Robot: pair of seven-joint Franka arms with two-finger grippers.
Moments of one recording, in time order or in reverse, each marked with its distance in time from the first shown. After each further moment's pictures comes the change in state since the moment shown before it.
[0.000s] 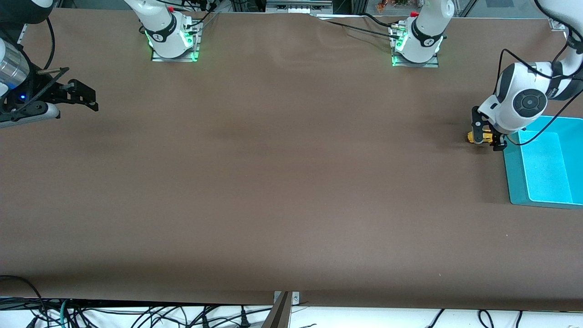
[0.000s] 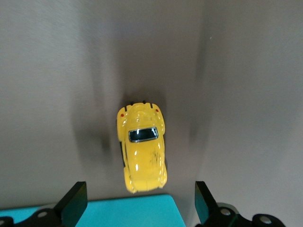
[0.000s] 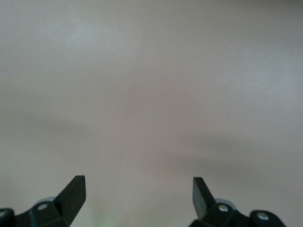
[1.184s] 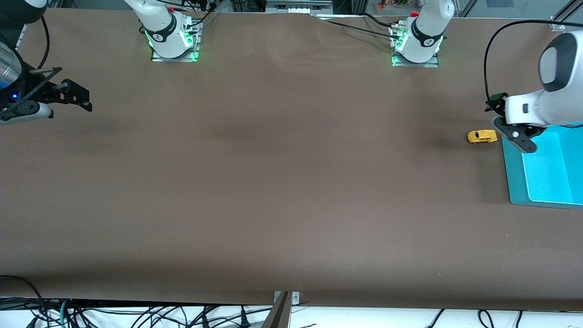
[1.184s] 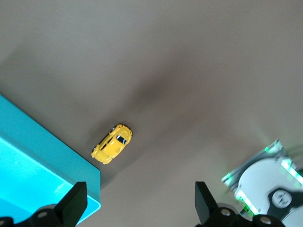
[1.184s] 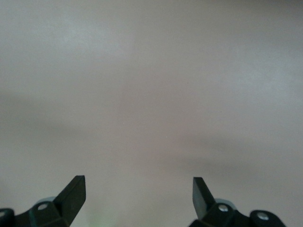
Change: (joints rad) left arm -0.099 -0.179 -0.120 0.416 -0.437 -0.778 -0.522; right arm -0.006 -0.004 -0.015 0.000 -0.011 0.004 -0.004
